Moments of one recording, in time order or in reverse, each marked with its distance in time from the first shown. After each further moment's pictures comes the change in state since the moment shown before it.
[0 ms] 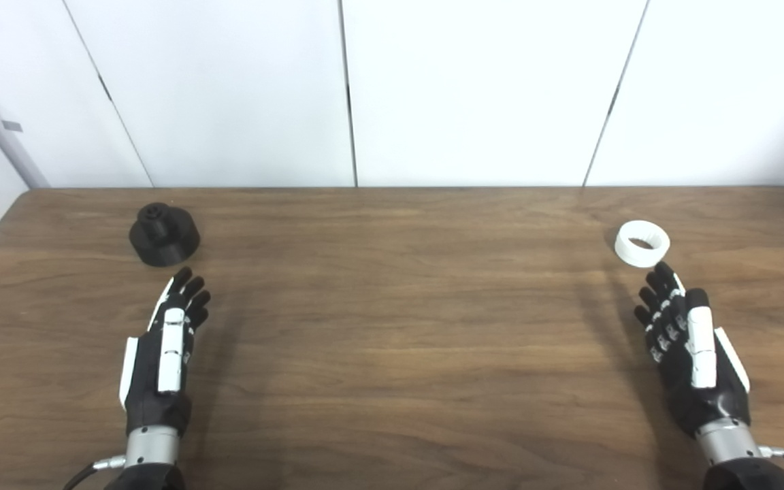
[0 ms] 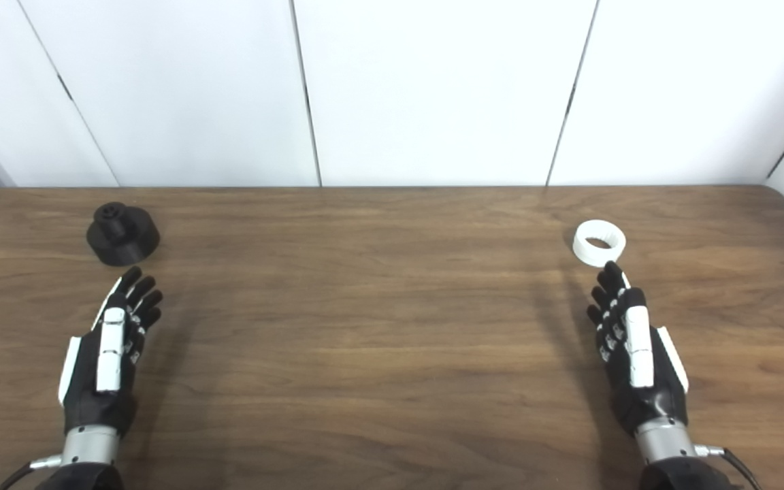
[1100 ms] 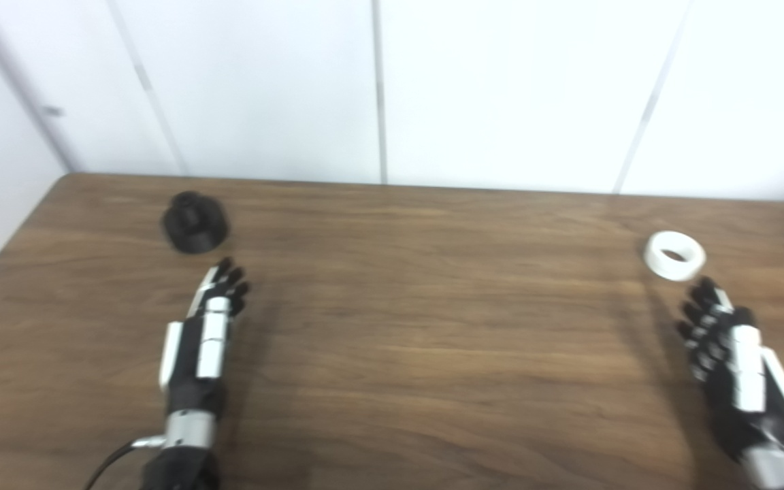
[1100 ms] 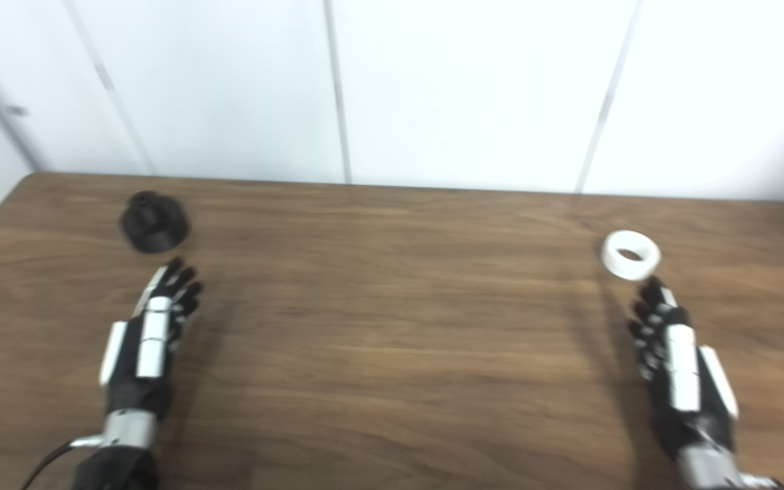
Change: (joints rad) left arm 0.017 -0.028 -0.037 -0.007 0.033 -0.011 0.003; right arm 0.009 -0.044 -0.012 0.004 0.008 -0.016 0.017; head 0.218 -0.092
